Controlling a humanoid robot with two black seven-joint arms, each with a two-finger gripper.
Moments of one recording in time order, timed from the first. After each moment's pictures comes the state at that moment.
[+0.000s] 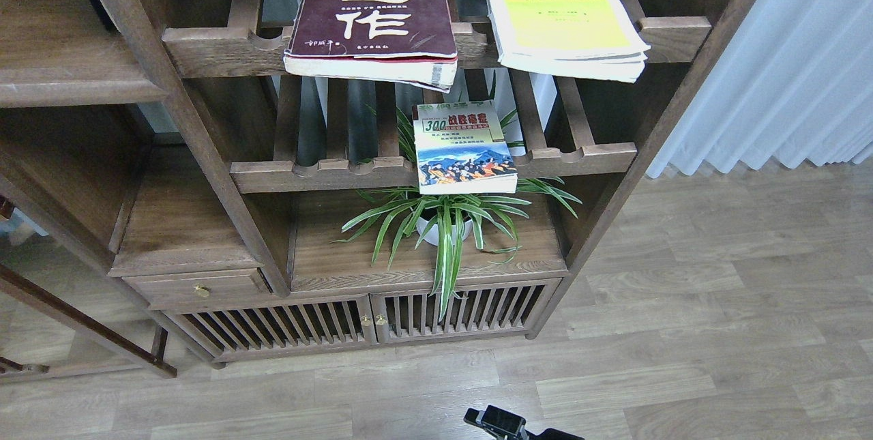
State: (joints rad) left arm -0.03 0.01 -0.52 -0.31 -0.46 -0.49 0.16; right arm 0.05 0.01 0.81 0.44 0.15 0.57 -0.41
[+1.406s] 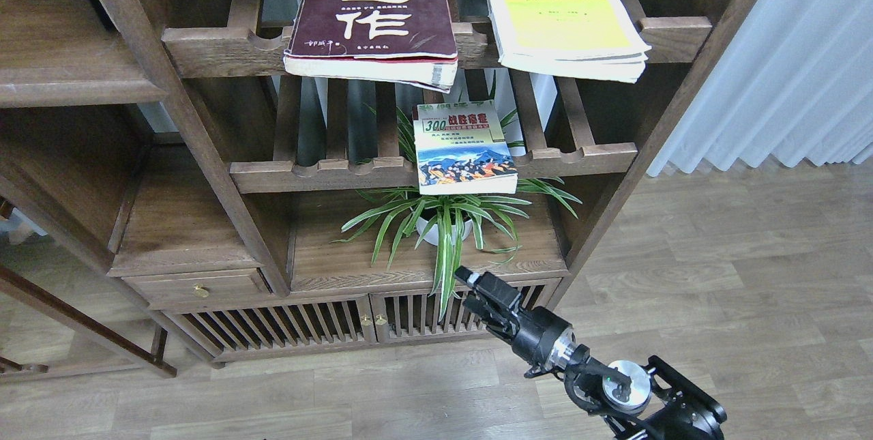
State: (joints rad) left arm -0.03 0.03 -0.53 -0.26 -0.46 -0.49 0.15; right arm 0.21 0.02 1.11 0.87 0.17 0.42 -0.41
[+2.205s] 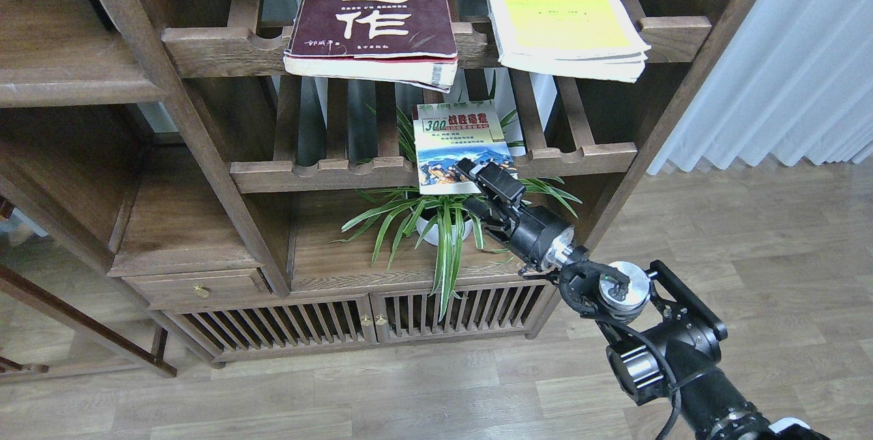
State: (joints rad) left arm -0.02 0.03 -0.53 -0.26 -0.47 -0.49 0.15; right arm 0.39 0.02 1.18 0.89 0.16 0.25 -0.41
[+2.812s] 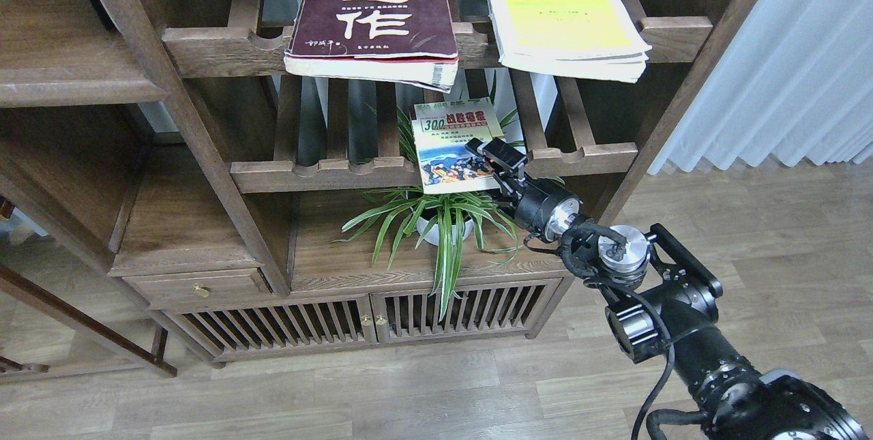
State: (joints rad) left arm -0.02 0.03 -0.53 -0.26 -0.47 -0.49 0.15; right arm 0.51 0.02 1.18 0.74 0.16 0.21 -0.38
